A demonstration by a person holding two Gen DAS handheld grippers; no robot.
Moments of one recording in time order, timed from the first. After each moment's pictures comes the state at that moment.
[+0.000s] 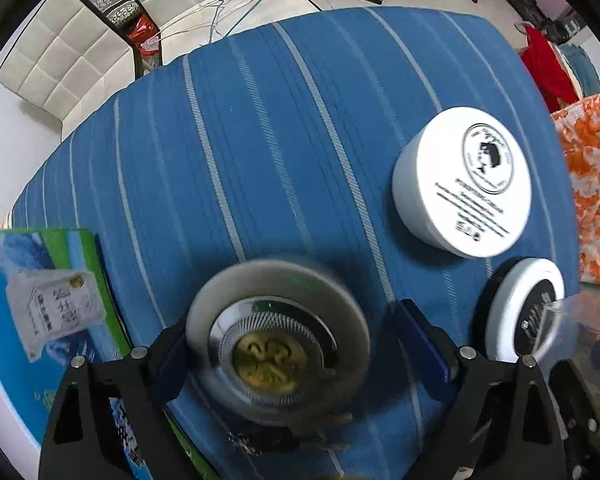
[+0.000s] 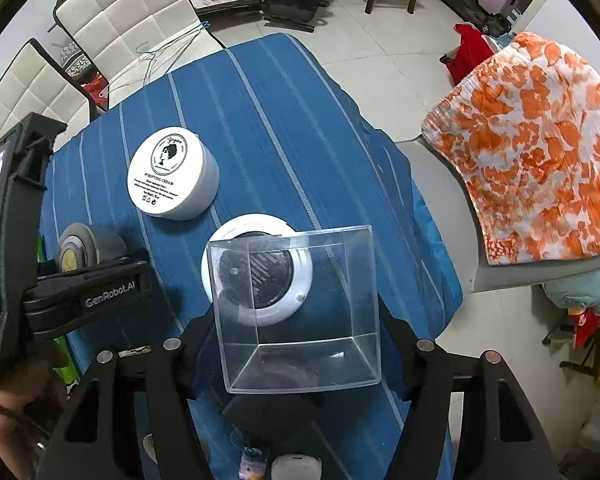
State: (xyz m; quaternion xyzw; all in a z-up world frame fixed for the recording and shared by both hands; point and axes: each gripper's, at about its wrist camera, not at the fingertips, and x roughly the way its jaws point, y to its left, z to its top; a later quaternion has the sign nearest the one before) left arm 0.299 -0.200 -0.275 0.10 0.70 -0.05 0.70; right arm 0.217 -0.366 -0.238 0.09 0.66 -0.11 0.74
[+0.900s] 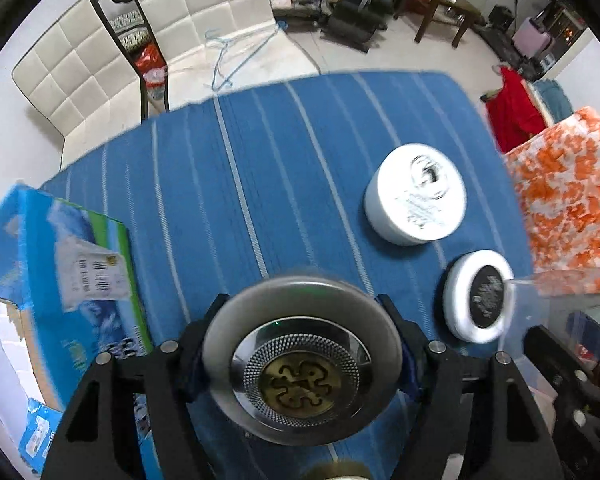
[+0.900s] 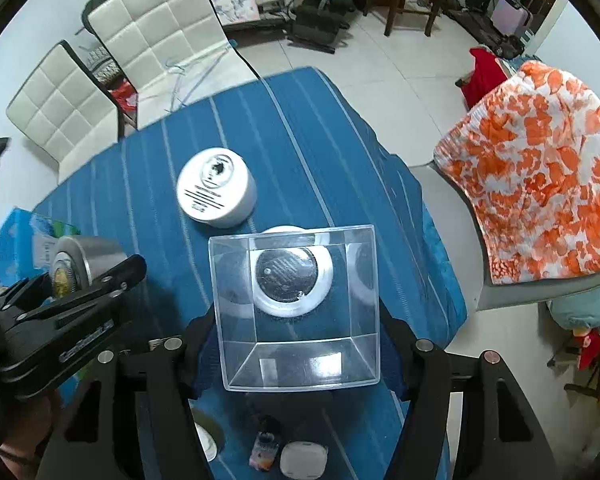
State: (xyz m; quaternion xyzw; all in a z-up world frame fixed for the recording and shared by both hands) left arm 0.248 -0.182 -0.208 0.05 0.63 -0.08 0.77; right arm 0.200 -0.352 -0.184 0.09 0.62 -0.07 0.78
